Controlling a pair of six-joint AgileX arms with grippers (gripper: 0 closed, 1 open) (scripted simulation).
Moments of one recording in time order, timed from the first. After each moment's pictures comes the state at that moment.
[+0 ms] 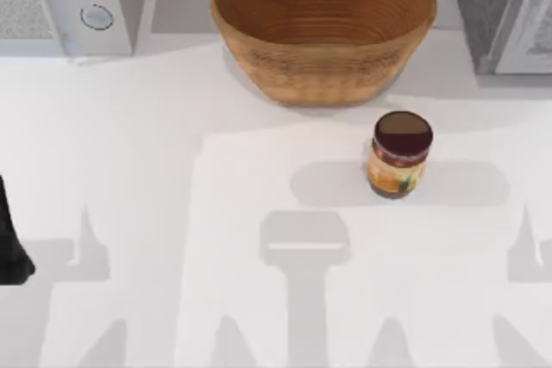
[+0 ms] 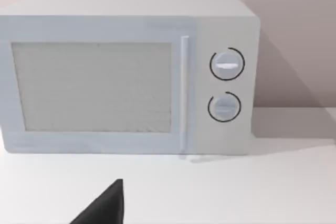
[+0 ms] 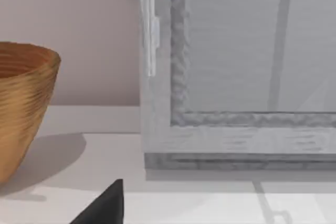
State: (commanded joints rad) left arm 0.00 0.00 0.00 0.00 0.00 0.00; right arm 0.00 0.00 0.00 0.00 0.00 0.00
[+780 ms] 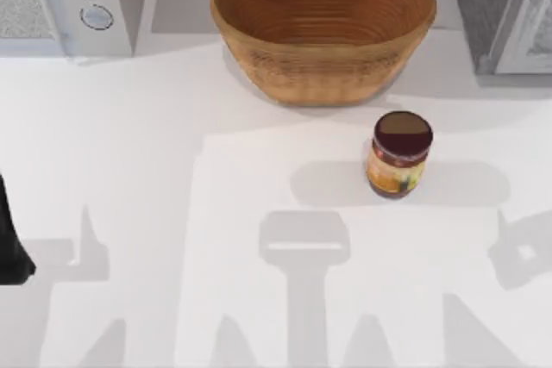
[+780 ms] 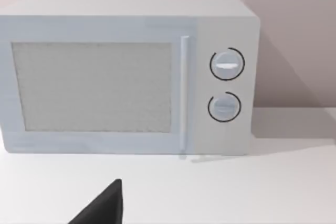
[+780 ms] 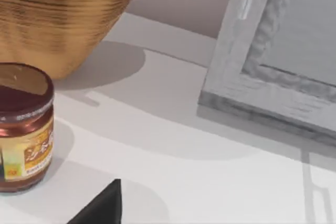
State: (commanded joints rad) left arm 0.00 0.00 0.00 0.00 0.00 0.00; right arm -0.02 0.34 0.21 -0.11 -0.20 -0.25
